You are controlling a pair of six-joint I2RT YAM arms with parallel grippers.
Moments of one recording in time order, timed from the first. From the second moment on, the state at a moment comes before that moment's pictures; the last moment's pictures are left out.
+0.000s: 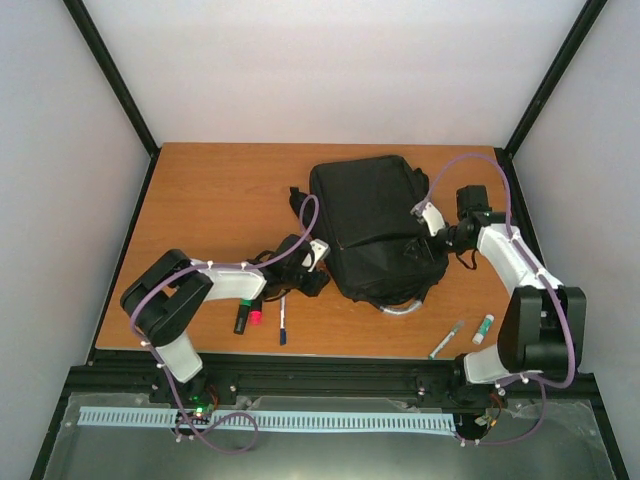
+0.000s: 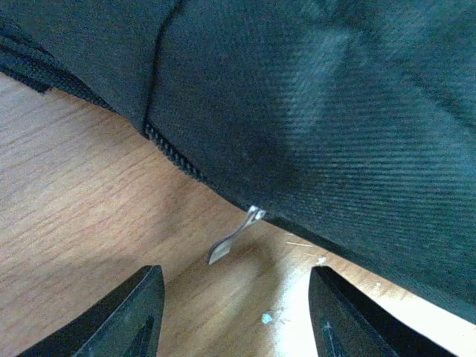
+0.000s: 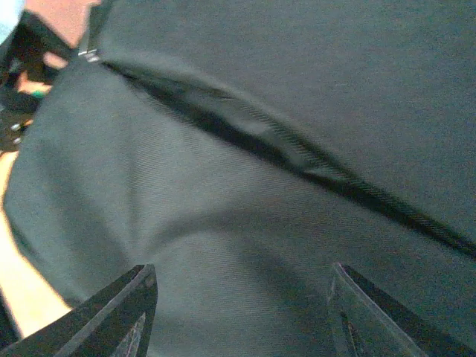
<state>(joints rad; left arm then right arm) -0.73 1.68 0.74 0.10 0.11 -0.21 0.02 1.42 1.00 -0.79 -0.66 -0.57</state>
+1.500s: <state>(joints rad) -0.79 1.62 0.73 0.03 0.21 -0.23 -0.03 1.74 1.07 -0.66 -0.50 -0.42</state>
